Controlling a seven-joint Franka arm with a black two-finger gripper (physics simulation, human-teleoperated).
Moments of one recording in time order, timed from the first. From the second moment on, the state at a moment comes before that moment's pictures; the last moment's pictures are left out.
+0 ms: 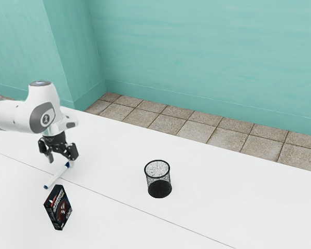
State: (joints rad) arm 0.40 0.28 -0.07 -2.11 0.09 2.32 0.09
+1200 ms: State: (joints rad) arm 0.44 0.34 -0.07 -2.14 0.05 2.53 0.23
